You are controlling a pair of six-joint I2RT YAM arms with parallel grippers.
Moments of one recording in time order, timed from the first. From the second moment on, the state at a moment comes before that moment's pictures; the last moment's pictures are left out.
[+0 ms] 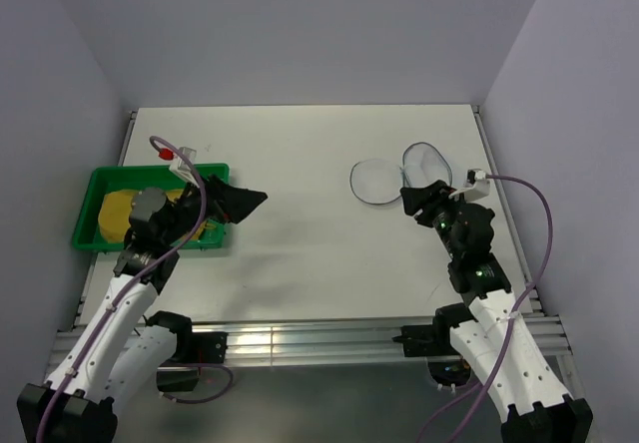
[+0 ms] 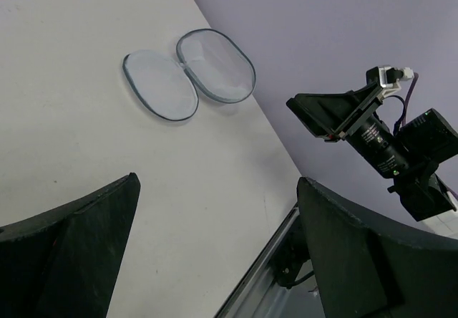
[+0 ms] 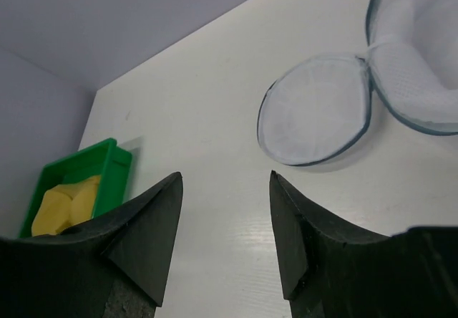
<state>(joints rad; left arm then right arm) -0.26 0.76 0.62 0.11 0.57 -0.73 0.18 0.59 0.46 -0.03 -0.04 0.66</state>
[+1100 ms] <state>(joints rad) -0.82 1.81 1.18 0.17 -0.08 -0.69 0.21 0.47 0.50 -0.08 -0.02 0.67</state>
